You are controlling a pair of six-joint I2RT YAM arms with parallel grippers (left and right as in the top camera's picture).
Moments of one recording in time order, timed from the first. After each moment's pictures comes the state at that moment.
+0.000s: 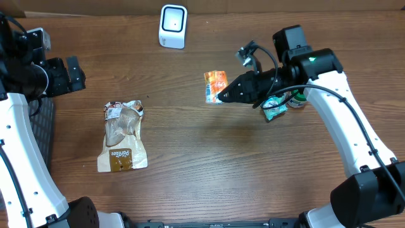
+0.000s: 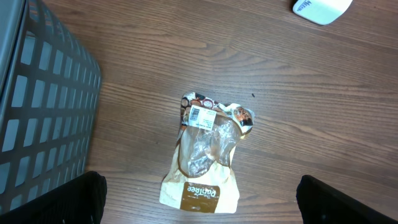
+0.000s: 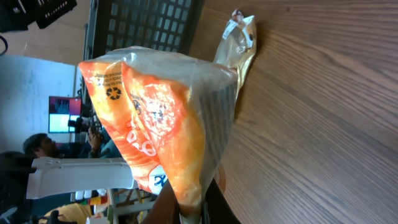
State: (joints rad) left arm 0.34 1.61 2.03 -1.52 0.15 0.04; right arm 0.24 1.70 1.57 -1.12 -1.05 0.01
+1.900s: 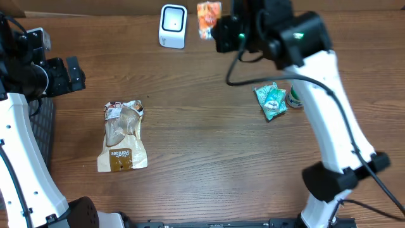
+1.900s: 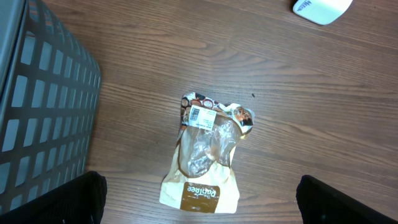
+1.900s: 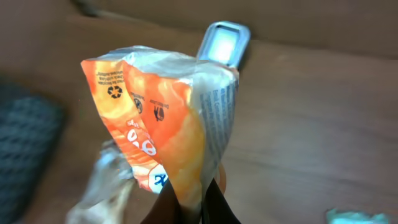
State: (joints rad) left arm 0.34 1.61 2.03 -1.52 0.15 0.04; right arm 0.48 1.95 2.33 -1.14 -0.10 0.25
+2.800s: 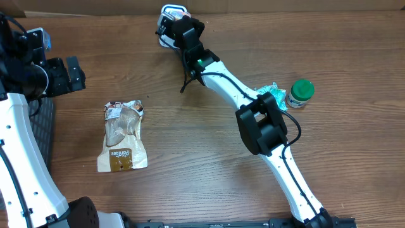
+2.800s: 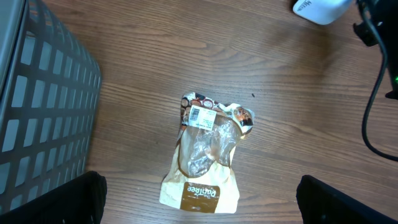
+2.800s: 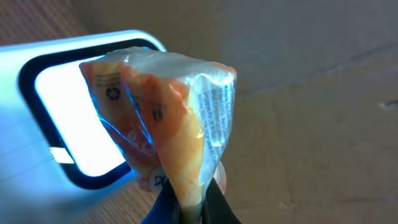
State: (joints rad) left arm 0.34 1.61 2.03 -1.52 0.15 0.04; right arm 0.58 2.69 2.31 0.03 0.47 -0.90
